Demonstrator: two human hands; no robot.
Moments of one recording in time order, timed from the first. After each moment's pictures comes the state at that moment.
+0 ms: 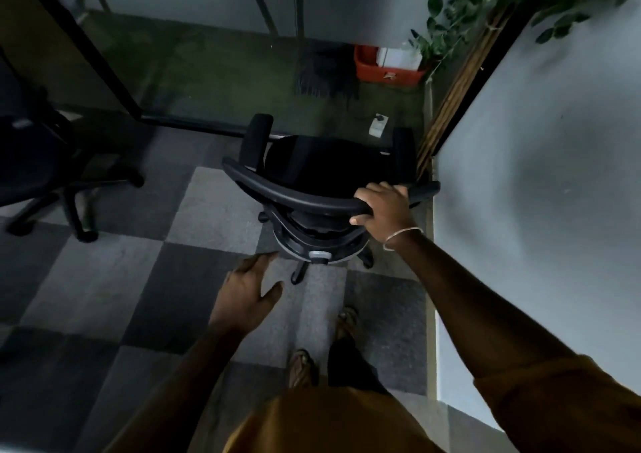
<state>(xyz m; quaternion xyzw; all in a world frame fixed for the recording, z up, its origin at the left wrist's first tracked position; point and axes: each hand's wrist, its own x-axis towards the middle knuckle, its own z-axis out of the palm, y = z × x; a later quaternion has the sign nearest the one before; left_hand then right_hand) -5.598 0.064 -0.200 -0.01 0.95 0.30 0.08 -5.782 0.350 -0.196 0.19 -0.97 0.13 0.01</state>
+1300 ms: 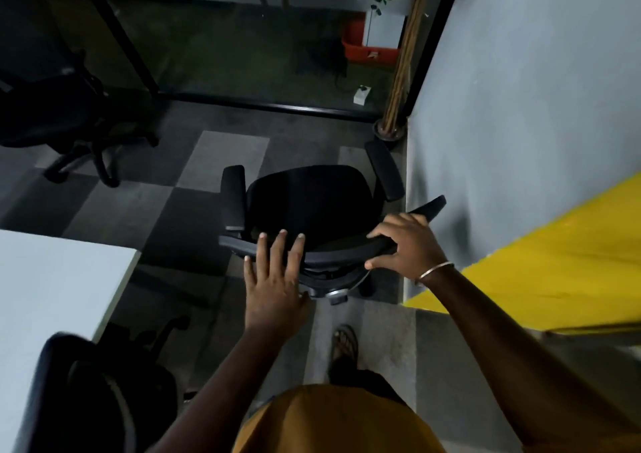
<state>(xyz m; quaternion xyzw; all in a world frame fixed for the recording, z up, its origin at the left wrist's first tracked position) -5.170 0.295 -0.183 -0.02 1.00 0.09 0.02 -5.299 0.563 -0.185 0.25 -0.95 0.20 -0.02</state>
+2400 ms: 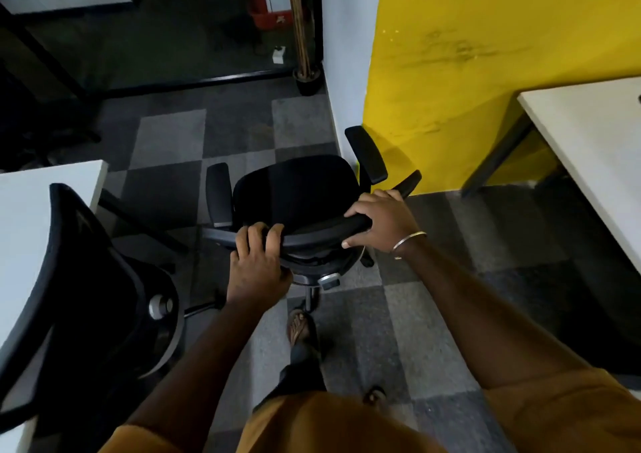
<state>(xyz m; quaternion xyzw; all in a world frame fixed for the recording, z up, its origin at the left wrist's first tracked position) -4.747 0.377 -0.175 0.09 0.99 0.05 0.05 -4.802 0.663 -0.186 0.15 -0.97 0.20 0.02</state>
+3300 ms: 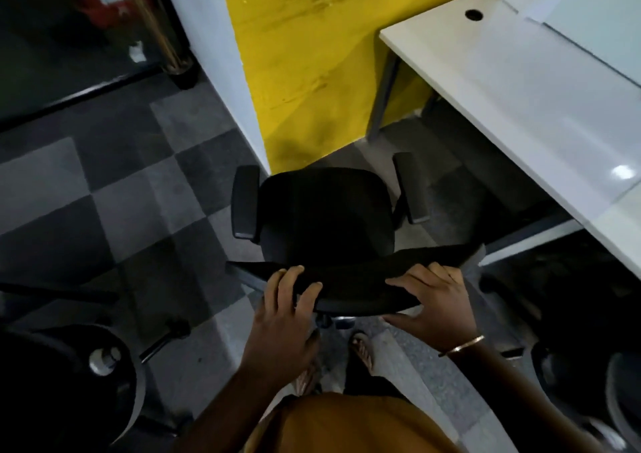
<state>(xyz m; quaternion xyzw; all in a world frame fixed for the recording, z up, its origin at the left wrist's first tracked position) -4.605 0.408 -0.194 0.43 0.89 0.13 0.09 -4.462 0.675 -0.188 -0.14 -0.98 0.14 0.05</state>
